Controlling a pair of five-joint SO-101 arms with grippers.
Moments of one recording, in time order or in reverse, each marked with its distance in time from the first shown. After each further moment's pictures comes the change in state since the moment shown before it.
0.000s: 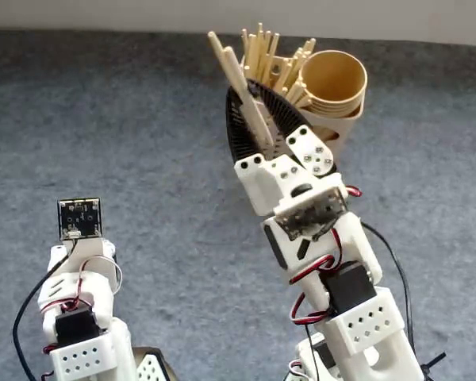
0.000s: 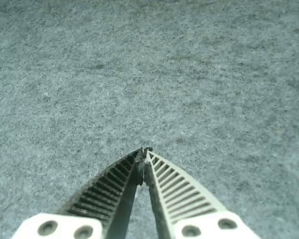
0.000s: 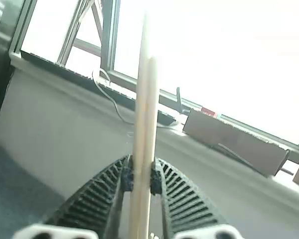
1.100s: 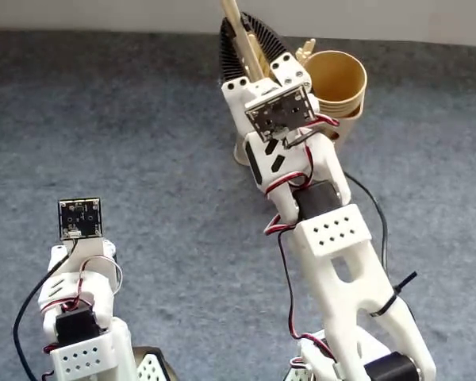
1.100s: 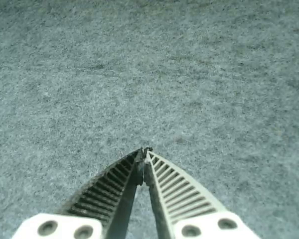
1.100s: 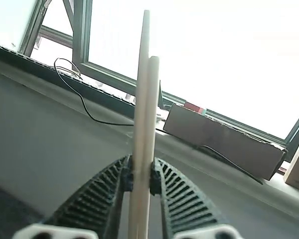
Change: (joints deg) left arm 0.0 0.0 0.0 0.0 0.0; right arm 4.7 32.4 -19.3 -13.9 0.0
